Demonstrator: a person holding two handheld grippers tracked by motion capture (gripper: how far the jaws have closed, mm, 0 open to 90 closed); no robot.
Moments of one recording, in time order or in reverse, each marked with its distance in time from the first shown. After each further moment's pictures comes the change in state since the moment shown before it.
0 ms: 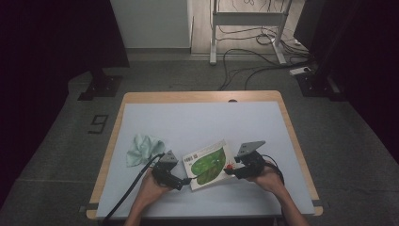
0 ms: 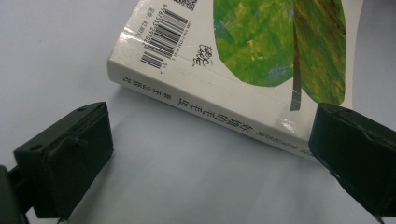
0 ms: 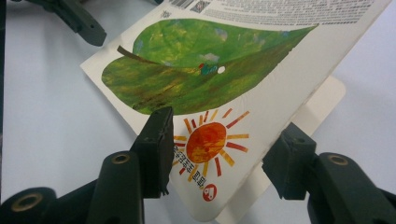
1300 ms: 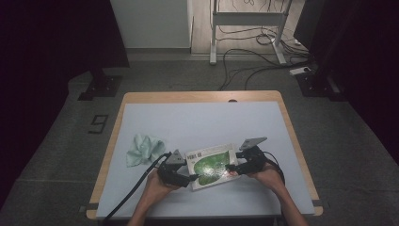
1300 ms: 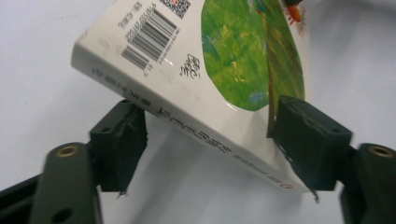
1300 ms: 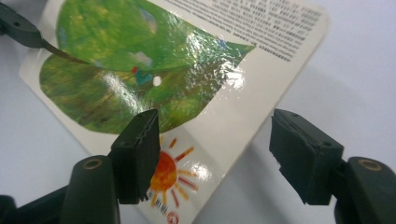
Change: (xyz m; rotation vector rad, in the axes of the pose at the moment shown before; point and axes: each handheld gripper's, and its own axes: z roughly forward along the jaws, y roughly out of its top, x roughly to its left) left arm -0.023 0.018 -0.002 -0.048 0.027 0.090; right arm -0.023 -0.008 0.009 0.027 -0.066 0.153
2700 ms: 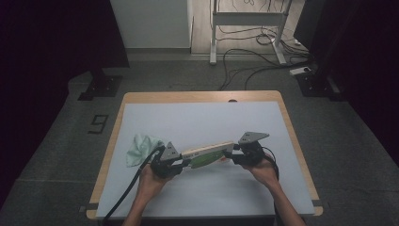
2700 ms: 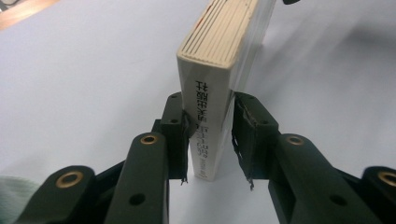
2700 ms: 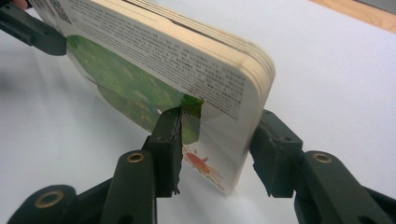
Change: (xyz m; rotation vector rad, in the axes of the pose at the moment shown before) left arm 0.003 0.023 -0.035 -0.048 0.165 0.048; right arm 0.013 0.030 -0.013 -0.175 -0.112 -0.046
